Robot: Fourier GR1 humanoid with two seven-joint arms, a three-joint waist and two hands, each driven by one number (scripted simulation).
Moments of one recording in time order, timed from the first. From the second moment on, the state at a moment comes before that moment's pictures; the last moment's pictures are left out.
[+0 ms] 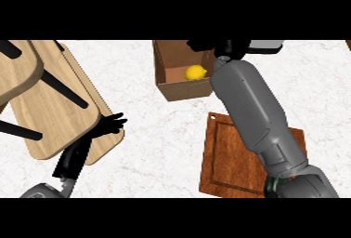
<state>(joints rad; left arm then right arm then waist) -0.14 0.55 -0.54 -1.54 0.17 0.40 0.06 -1.12 -0.01 -0.07 -0.69 0.86 -0.71 0.63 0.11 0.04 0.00</state>
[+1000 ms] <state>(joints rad) 0.00 0.61 -0.49 -1.58 0.22 0.46 0.05 -0.86 -0.05 -0.14 -0.93 0.62 -0.77 0.33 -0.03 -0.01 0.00</state>
